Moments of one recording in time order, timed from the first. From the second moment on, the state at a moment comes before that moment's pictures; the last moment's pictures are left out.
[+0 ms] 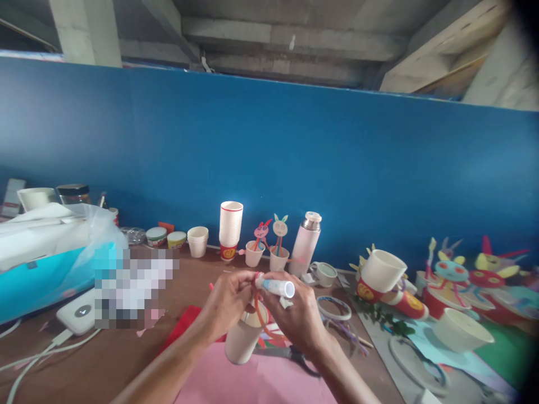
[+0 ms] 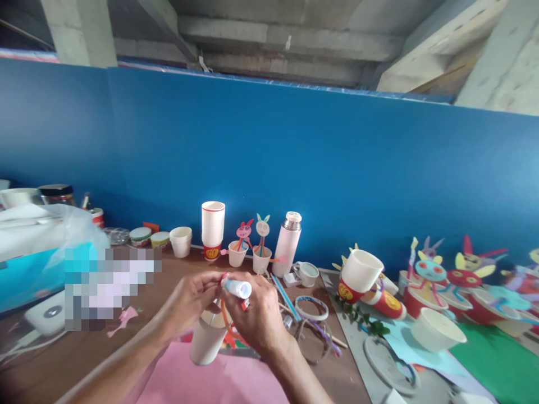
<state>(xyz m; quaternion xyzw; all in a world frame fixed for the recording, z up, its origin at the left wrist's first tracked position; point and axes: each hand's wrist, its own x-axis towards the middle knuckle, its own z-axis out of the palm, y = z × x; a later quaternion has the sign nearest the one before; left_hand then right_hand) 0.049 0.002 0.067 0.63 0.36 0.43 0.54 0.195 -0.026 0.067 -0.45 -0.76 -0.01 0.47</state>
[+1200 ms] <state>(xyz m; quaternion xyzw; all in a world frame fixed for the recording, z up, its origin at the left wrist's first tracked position) 0.043 0.004 0.081 0.59 0.38 0.44 0.57 0.214 -0.020 0.074 -0.36 -0.52 0.41 0.66</state>
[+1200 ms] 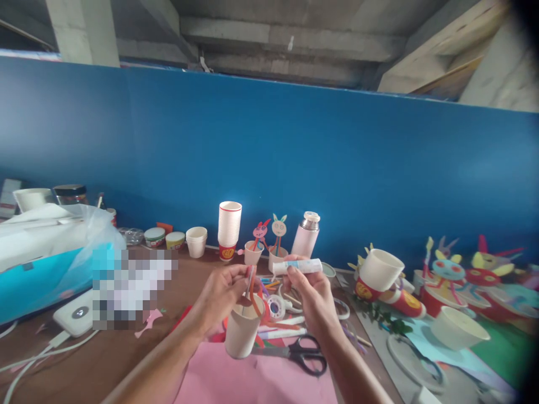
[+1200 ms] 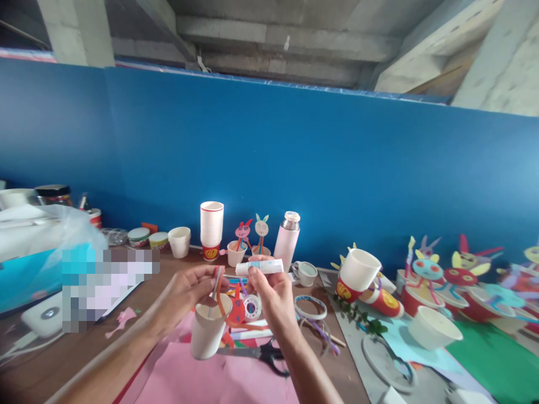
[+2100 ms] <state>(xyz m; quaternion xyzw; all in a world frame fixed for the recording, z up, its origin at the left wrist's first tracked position) -0.031 0.029 0.111 0.56 0.39 0.64 0.36 0.221 0.014 0.044 -0.31 -0.45 0.59 0.59</state>
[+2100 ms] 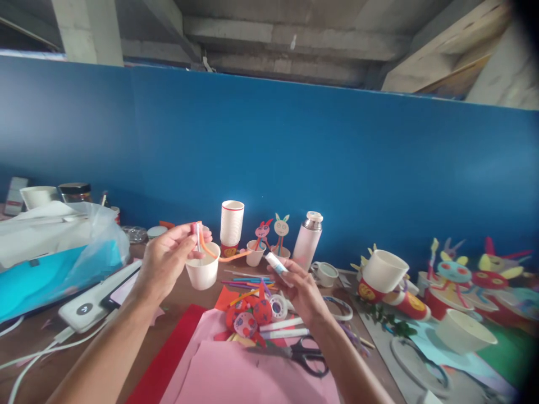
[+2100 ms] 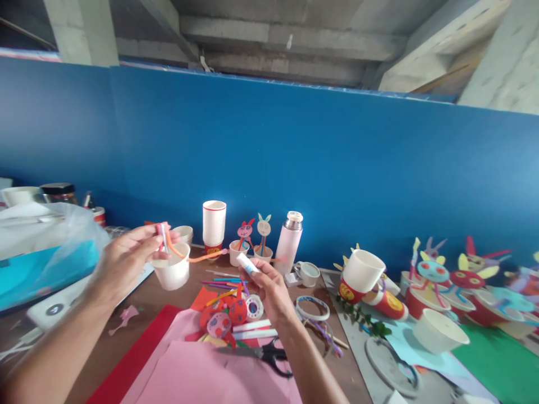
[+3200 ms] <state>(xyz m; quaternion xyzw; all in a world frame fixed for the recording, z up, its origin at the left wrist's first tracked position) -0.028 0.041 0.101 0.60 0.42 0.53 0.41 0.206 0.022 0.013 -0.35 -0.54 0.54 0.54</state>
